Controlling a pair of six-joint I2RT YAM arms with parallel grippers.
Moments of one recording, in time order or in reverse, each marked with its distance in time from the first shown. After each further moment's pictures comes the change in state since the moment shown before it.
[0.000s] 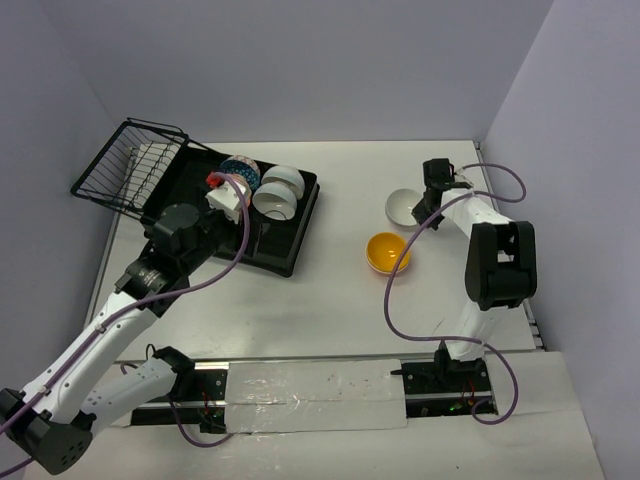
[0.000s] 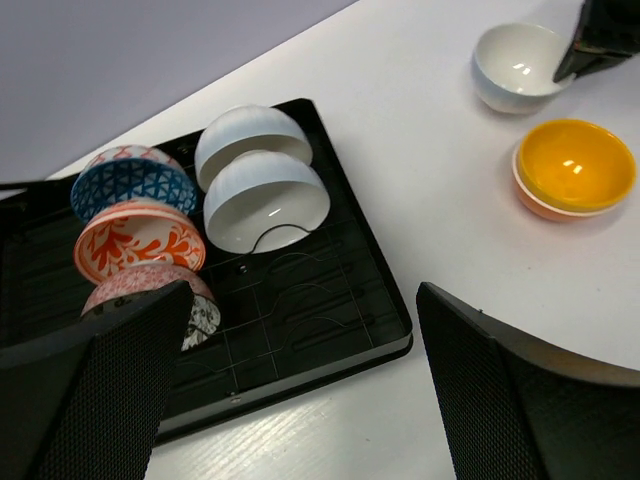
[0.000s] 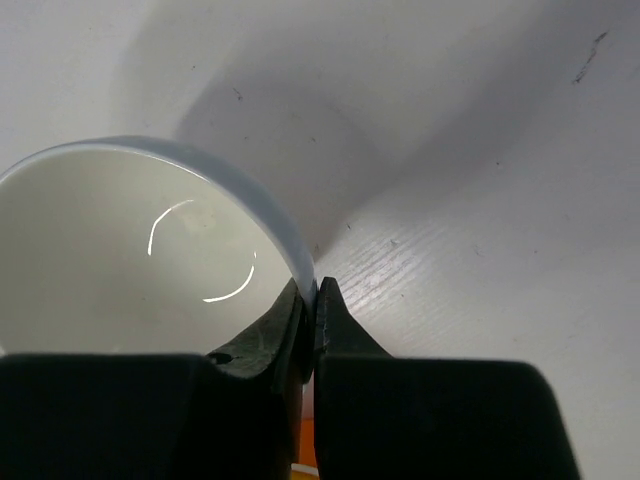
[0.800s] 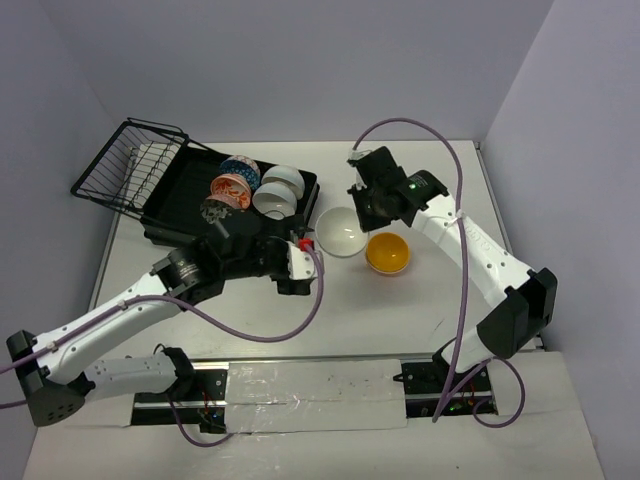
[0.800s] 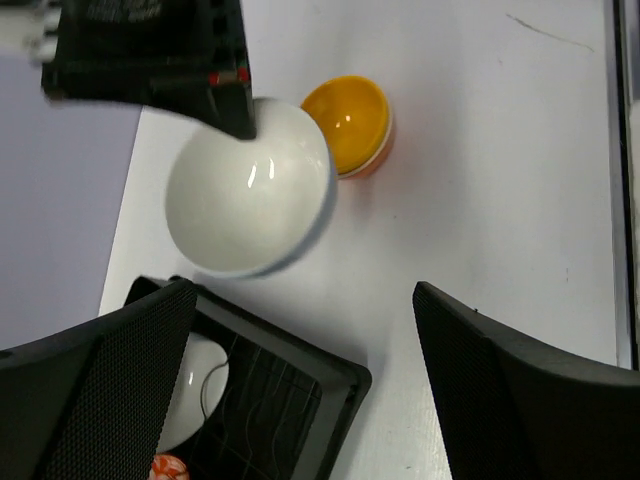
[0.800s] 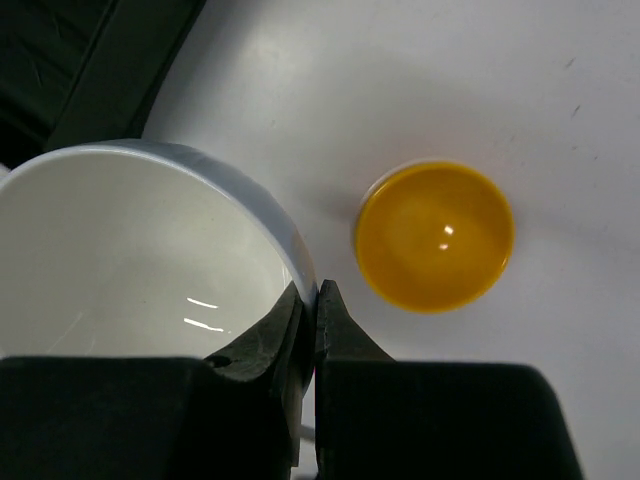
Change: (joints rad) left arm -0.350 0.166 0.155 -0.136 0.275 0.538; right arm 0.519 -0.281 0.299 -0.433 -0.116 -0.568
